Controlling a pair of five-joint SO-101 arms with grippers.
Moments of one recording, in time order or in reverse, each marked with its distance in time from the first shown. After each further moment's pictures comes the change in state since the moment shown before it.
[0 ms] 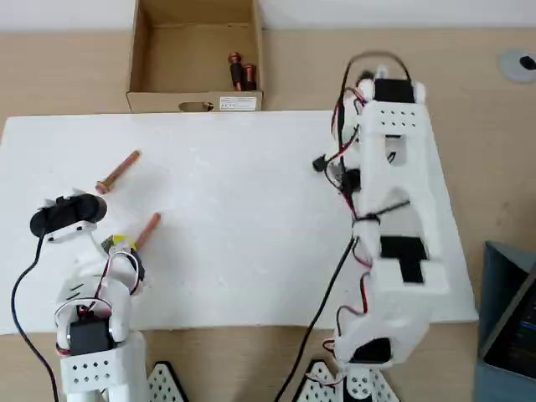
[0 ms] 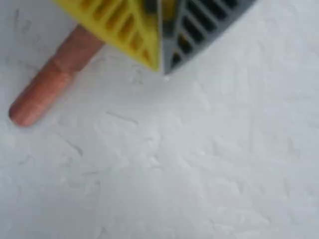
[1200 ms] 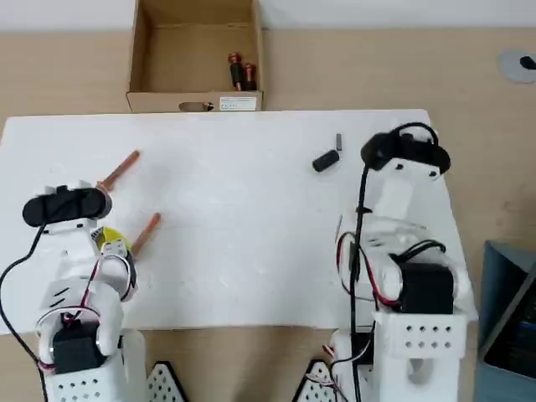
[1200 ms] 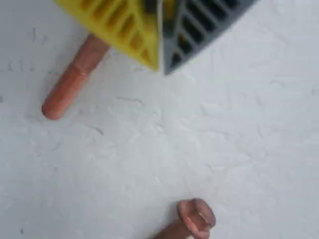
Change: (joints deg) left arm 0.0 4.0 -17.8 10.7 -11.8; right arm -0.5 -76.8 60.7 -15.9 11.0
